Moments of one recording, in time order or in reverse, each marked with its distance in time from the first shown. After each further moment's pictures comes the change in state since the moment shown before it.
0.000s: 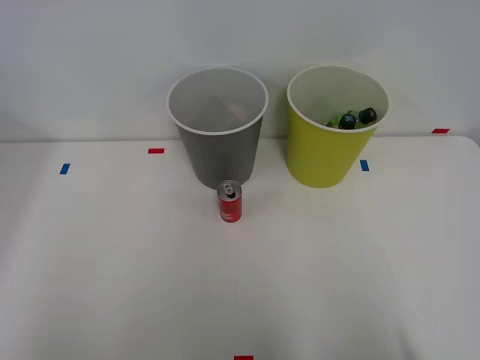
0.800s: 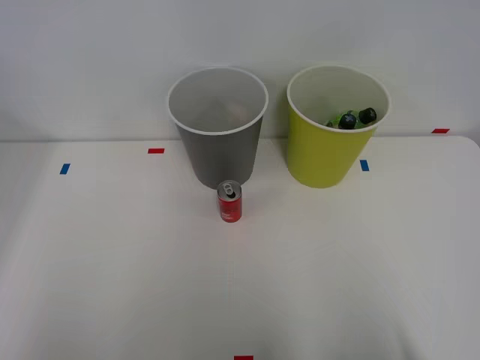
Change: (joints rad) arm 0.000 0.000 0.000 0.000 0.000 0.000 0.000
